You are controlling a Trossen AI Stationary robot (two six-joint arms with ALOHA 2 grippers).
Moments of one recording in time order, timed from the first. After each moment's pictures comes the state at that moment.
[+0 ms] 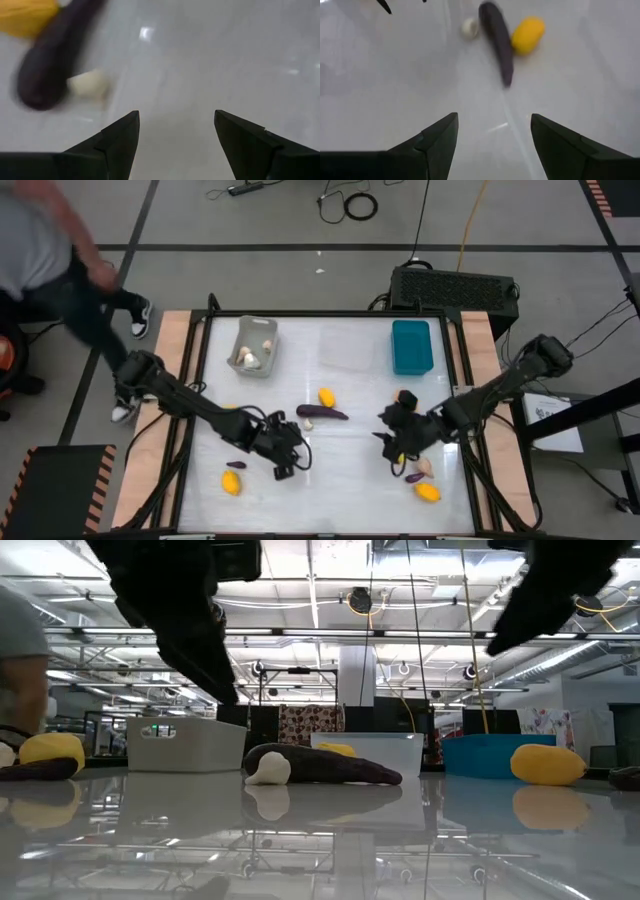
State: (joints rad) left arm -0.45 1.66 1.04 -0.36 -0.25 -0.60; right arm 0.55 1.27 0.86 -0.56 0.52 0.79
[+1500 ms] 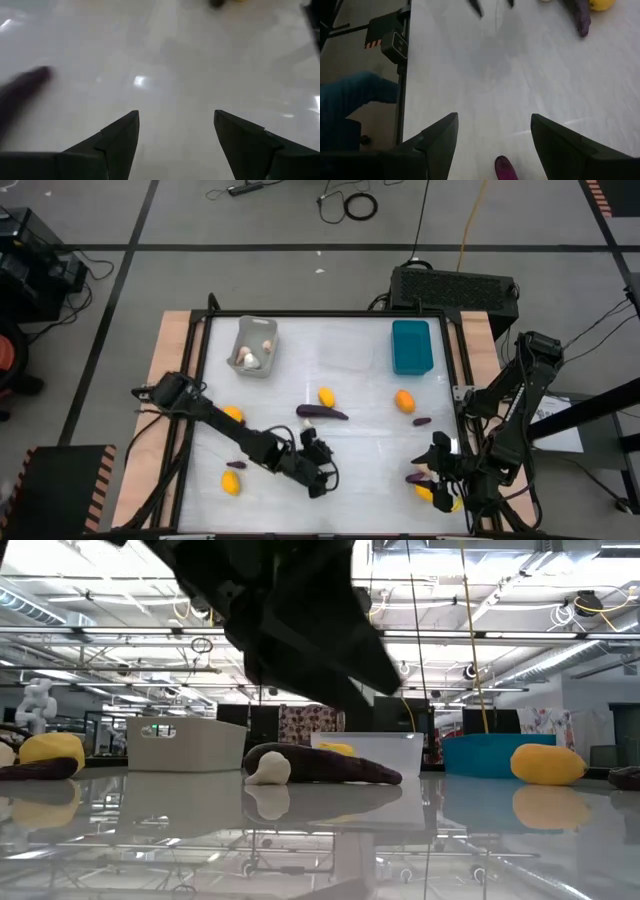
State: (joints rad) left arm -0.46 1.96 1.22 -0.03 -0.39 -0.51; right arm 1.12 1.30 0.86 -0.66 0.71 1.25
